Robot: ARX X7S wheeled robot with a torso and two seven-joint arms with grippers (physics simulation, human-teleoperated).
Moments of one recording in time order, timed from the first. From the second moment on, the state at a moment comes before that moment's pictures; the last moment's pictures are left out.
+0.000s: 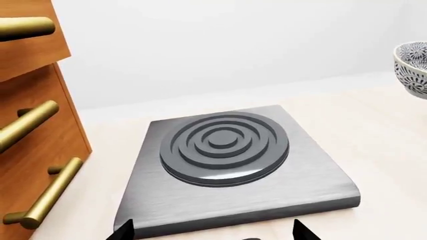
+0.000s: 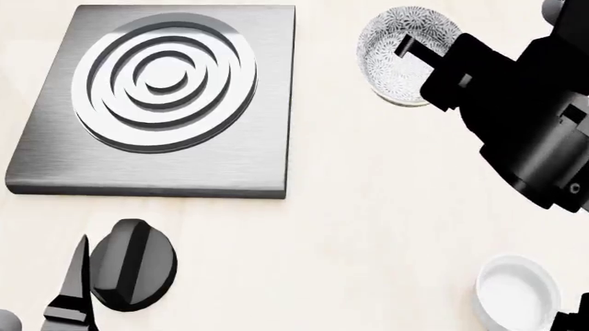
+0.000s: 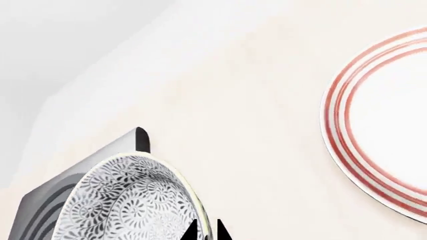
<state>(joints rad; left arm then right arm) -0.12 -0.50 0.16 0.90 -0.49 -0.70 -0.46 1.19 0.36 0.08 0.31 1.25 1.08 0.72</state>
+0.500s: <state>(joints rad) -0.12 -0.51 0.17 0.89 -0.50 -0.69 -0.47 1.26 0.42 0.08 0.45 1.19 1.01 0.68</state>
